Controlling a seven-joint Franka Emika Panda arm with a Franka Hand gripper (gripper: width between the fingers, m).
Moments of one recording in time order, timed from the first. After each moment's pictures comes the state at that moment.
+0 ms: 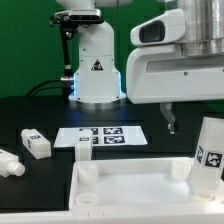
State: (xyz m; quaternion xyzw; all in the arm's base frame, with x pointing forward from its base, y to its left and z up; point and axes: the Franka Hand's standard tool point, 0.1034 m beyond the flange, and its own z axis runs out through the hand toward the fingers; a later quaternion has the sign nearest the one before) arm 0.635 0.109 0.120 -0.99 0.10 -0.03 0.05
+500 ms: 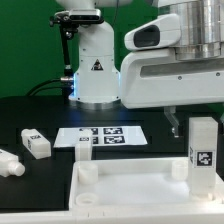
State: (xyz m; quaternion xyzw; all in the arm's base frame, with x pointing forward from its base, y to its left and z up) arm 0.635 0.105 0.118 -0.99 0.15 -0.03 0.05
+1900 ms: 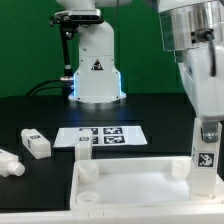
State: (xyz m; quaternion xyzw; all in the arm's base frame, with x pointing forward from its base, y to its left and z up) arm 0.635 0.115 0.115 -0.65 0.75 0.02 0.09
